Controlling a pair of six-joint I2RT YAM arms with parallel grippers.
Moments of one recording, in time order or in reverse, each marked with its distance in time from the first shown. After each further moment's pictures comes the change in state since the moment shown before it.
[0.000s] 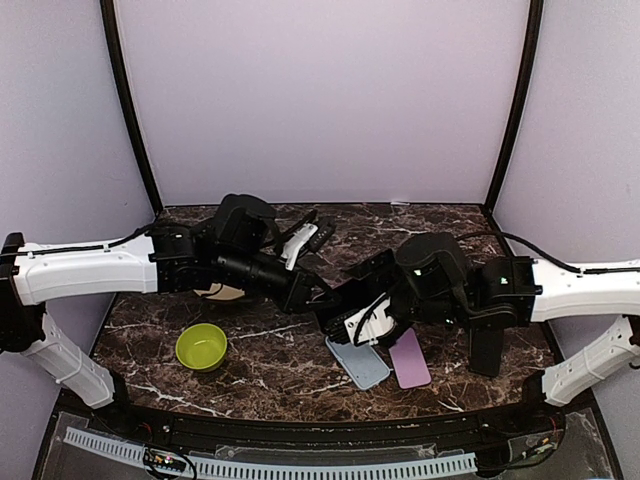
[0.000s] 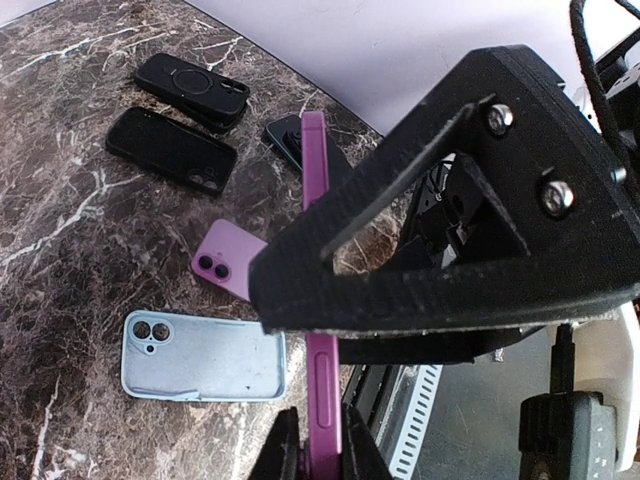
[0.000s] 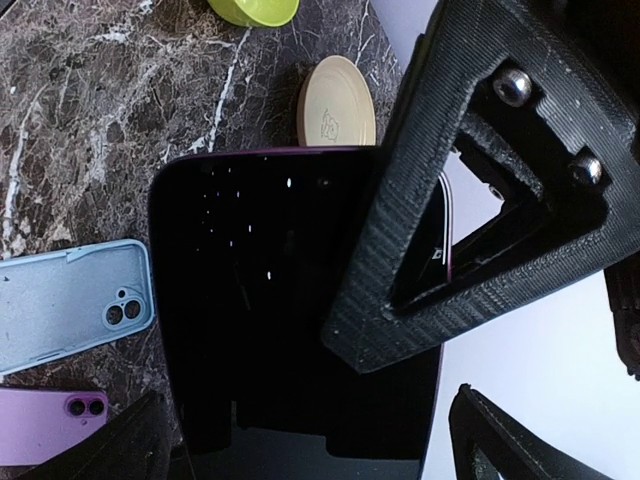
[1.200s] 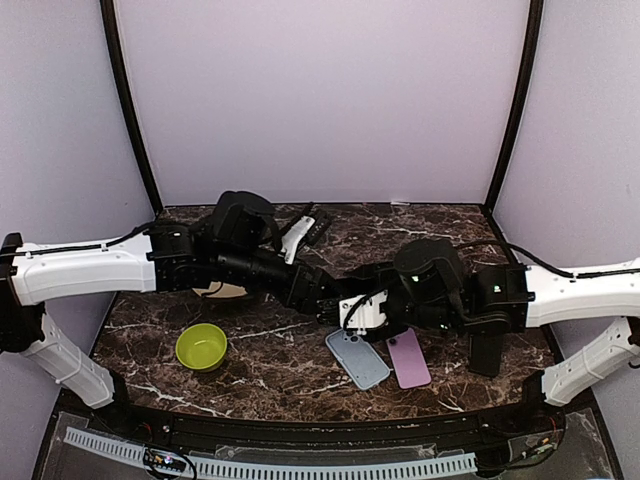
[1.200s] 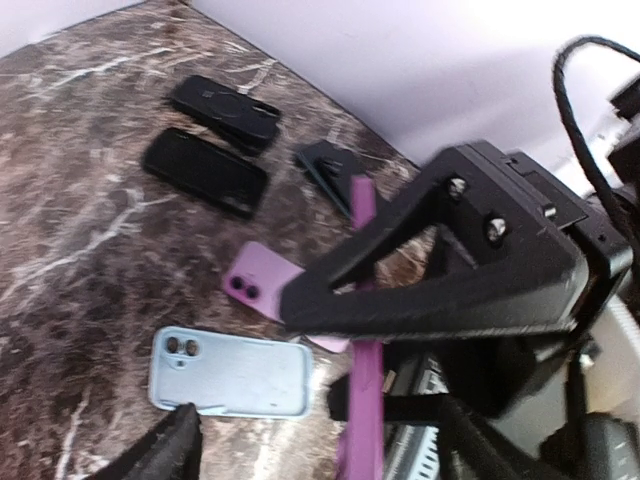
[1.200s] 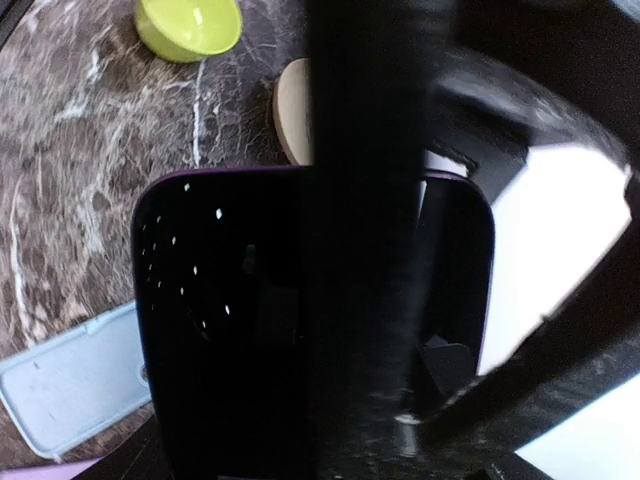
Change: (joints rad) left arm 0.000 -0.002 0.009 0.013 -0.062 -0.014; right arm 0.002 0.014 -0.043 0.098 0.006 0.226
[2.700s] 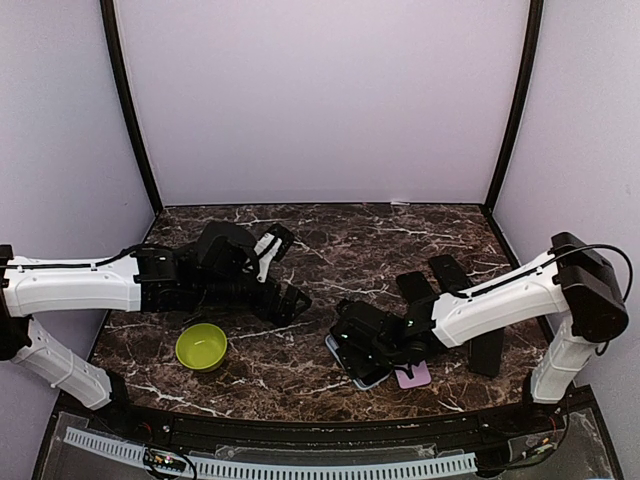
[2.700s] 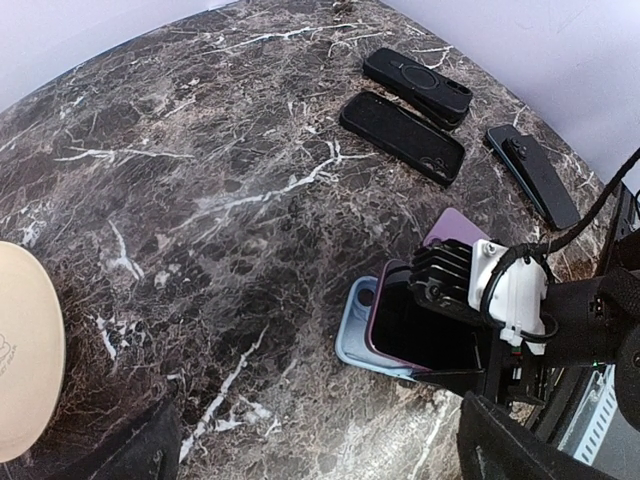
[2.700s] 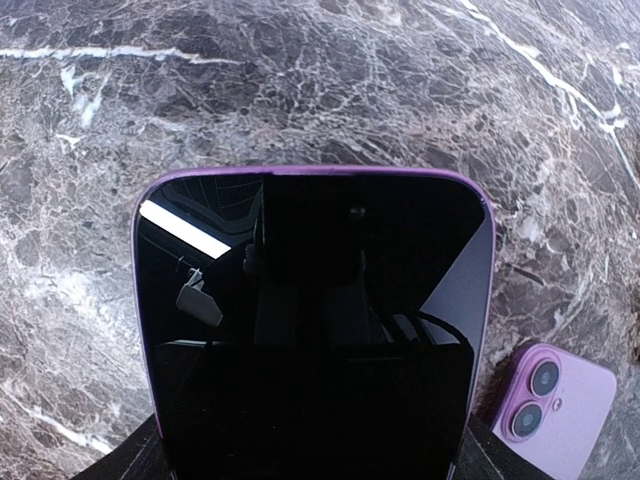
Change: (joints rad) left arm 0.015 -0.114 -0.221 -0.013 -0.421 0.079; right arm -0.025 0.437 -0.017 -0.104 0.028 1.566
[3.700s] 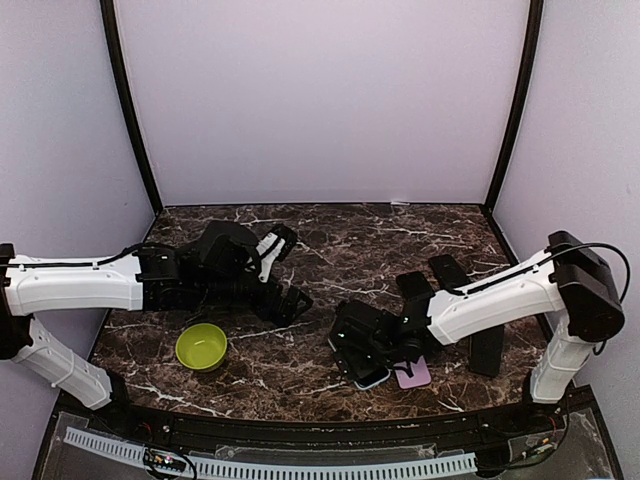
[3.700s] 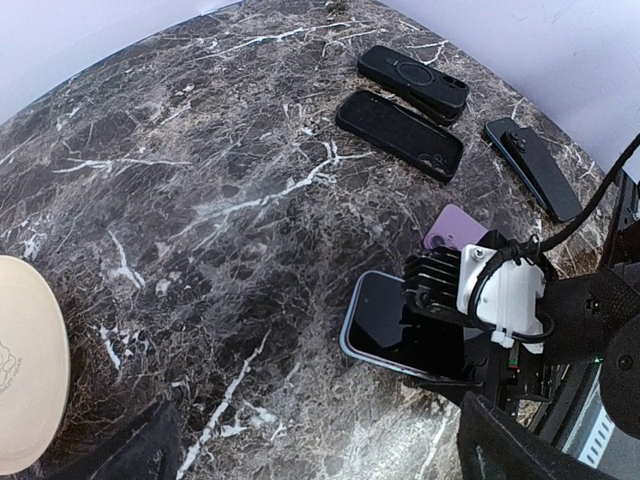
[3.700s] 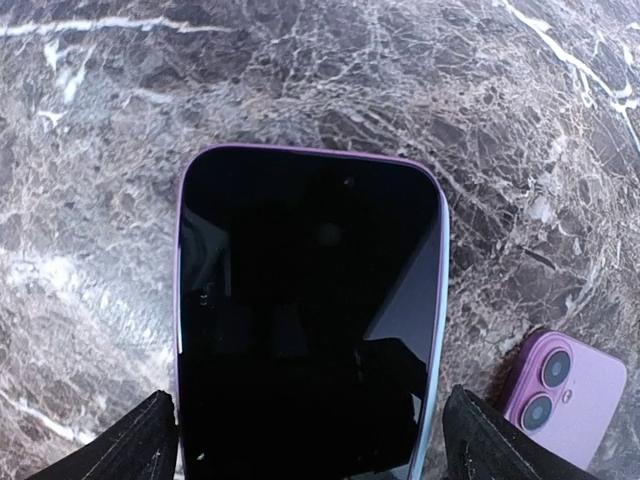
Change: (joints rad) left arm 0.000 0.011 0.011 -0.001 0.003 0.041; right arm -0.006 0.023 0.024 -0.054 -0.029 0.007
